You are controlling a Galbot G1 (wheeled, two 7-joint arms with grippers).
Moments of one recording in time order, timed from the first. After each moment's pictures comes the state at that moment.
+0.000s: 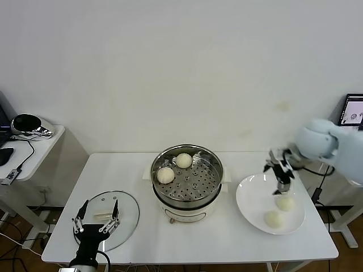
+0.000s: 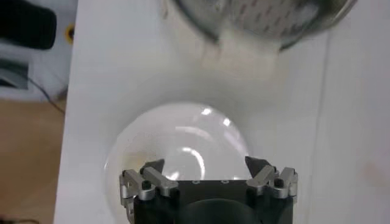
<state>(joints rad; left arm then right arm) 1.78 -1.31 -0.57 -2.21 -0.13 -0.09 -0.17 0.48 0.41 -1.28 1.63 0.10 -0.32 -1.06</state>
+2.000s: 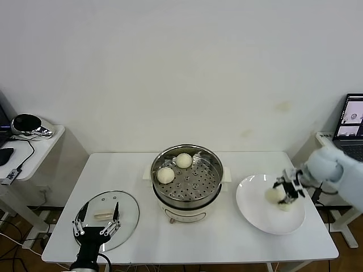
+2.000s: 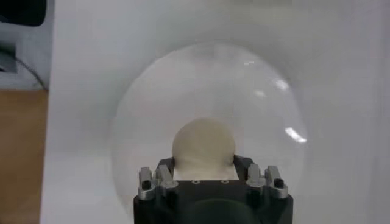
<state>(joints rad) 1.80 -1.32 -0.56 -2.22 -0.11 -0.09 -0.18 0.19 0.46 -0.89 1.47 0.03 -0.20 -1.08</state>
